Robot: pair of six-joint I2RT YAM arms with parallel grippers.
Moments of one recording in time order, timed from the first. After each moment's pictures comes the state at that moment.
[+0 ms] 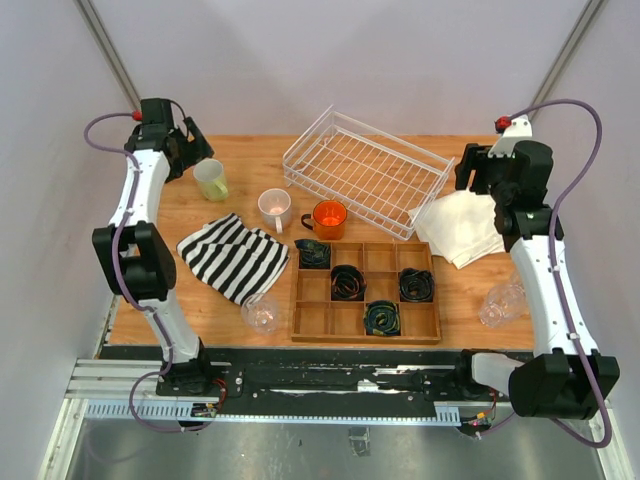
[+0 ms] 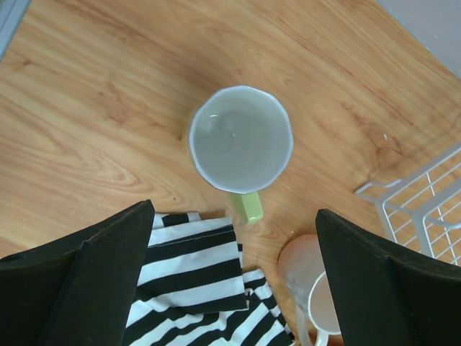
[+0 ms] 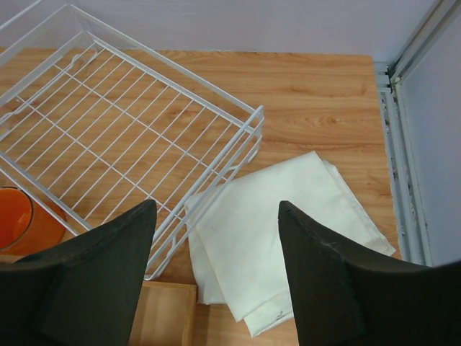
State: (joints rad) left arm 0.12 1.85 1.76 -0.67 -0.06 -0.46; right arm -0.02 1.17 1.17 -0.28 -0.09 -0.01
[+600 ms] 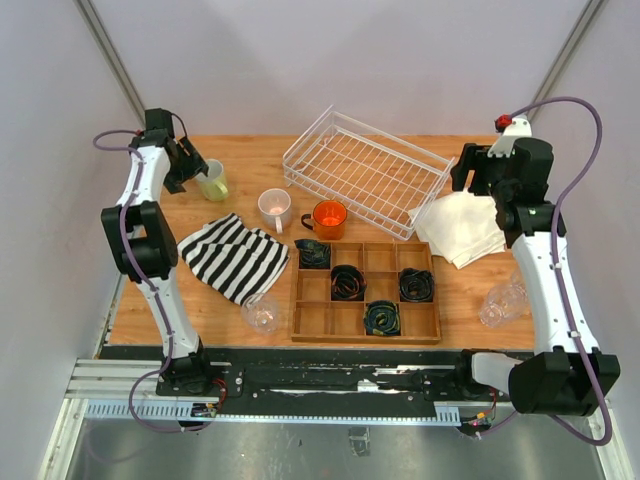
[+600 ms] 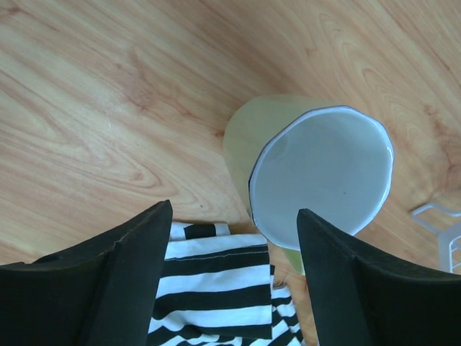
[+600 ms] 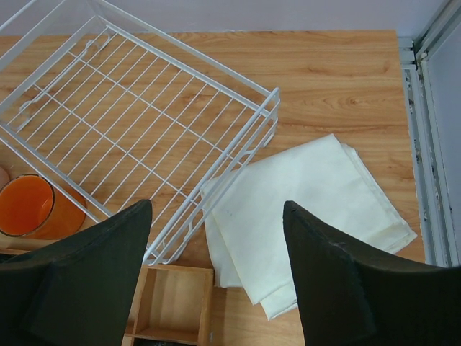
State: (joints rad) left arm 0.19 2.07 1.89 -0.80 -0.02 -0.50; right arm -0.02 1.19 1.23 -0.39 -0.13 0.04
